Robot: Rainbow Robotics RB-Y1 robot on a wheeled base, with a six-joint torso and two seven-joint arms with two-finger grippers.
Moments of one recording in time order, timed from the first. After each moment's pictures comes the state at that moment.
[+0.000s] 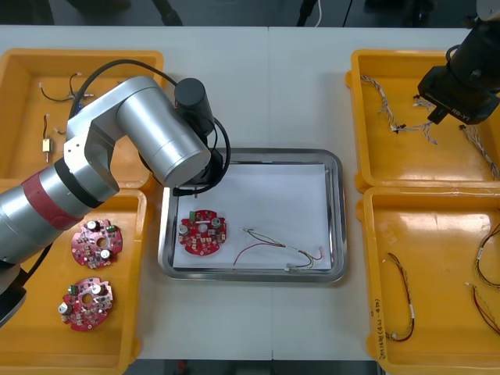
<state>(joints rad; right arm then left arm) -1.10 -0.55 -0.12 -0.87 -0.35 1.70 0.89 -0.79 0.54 -0.69 -1.68 0.51 1.53 -0.62</state>
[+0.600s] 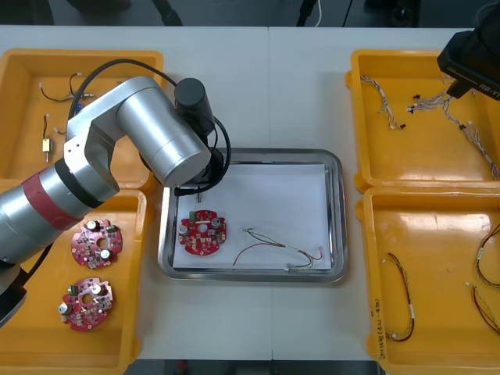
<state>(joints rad) -0.99 -0.56 -0.18 -1.35 -0.36 1.91 0.91 -0.79 0.54 -0.69 -1.68 0.51 1.52 -0.60</state>
